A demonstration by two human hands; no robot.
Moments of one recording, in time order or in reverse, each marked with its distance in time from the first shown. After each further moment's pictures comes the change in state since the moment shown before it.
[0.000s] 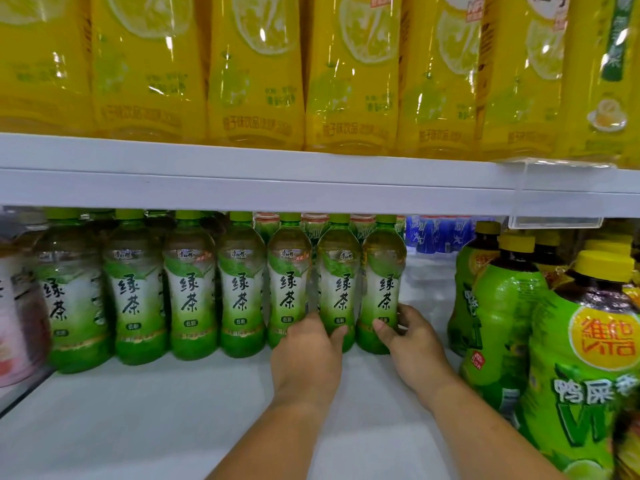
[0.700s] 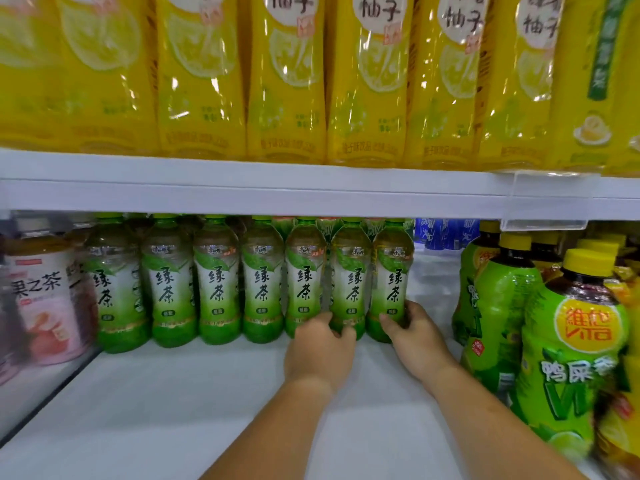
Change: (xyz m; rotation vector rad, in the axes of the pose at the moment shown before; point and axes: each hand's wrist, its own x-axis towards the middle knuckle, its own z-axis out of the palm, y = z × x) left_hand -0.016 -0.005 -0.020 -0.324 -0.152 -0.091; right_hand -0.013 -0.016 -0.002 -0.129 -0.061 0.076
